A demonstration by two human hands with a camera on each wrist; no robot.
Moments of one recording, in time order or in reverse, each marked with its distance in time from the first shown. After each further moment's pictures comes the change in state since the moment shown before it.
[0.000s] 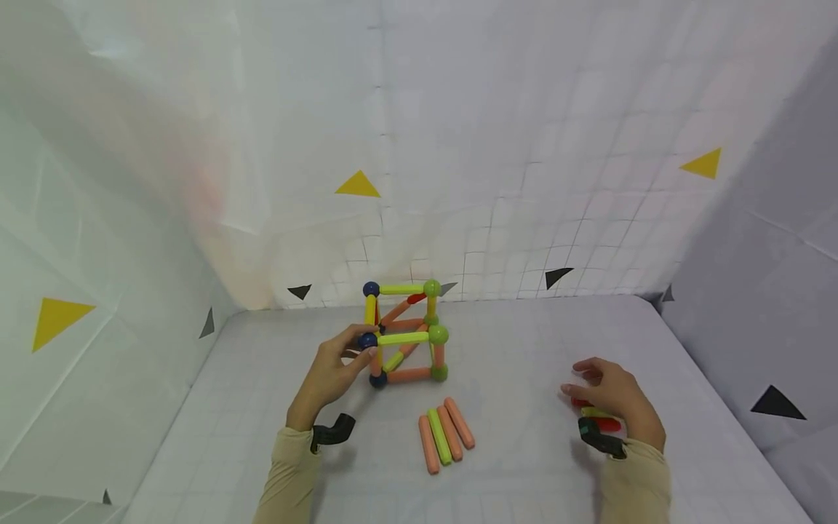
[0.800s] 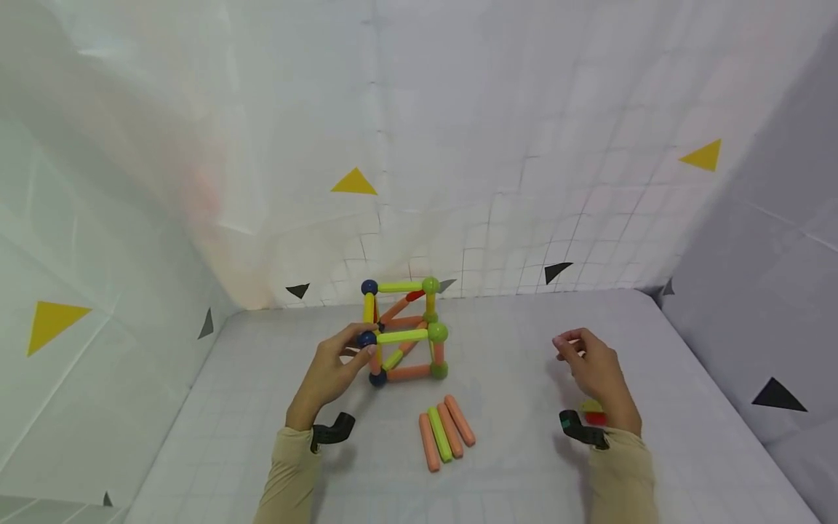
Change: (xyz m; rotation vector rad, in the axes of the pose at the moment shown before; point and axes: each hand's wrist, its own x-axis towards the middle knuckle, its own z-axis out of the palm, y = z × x) left_hand 0.000 0.001 0.000 -0.016 -0.006 -0.001; right_hand 0.012 -0.034 0.019 0.142 0.353 -0.125
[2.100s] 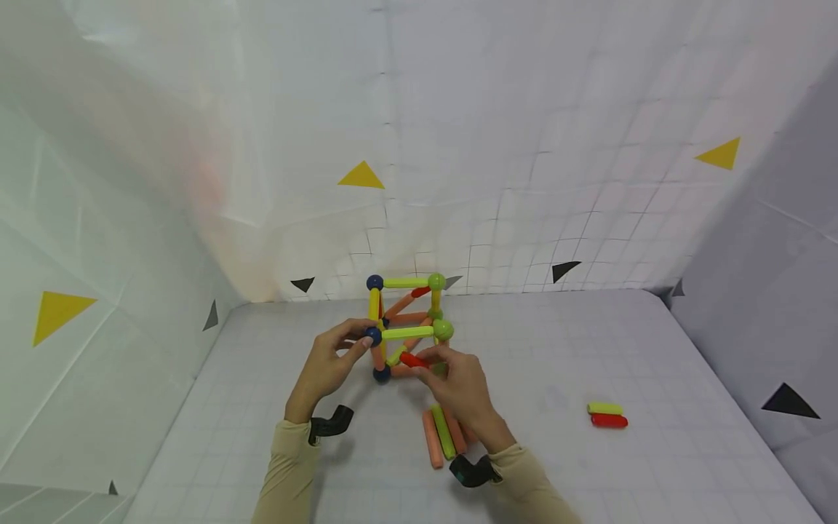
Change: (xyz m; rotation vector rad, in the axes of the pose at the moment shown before) left_hand -0.003 0.002 -0.006 -0.053 0.008 -0.016; right_hand -0.050 -0.172 0.122 0.323 -0.020 -0.435
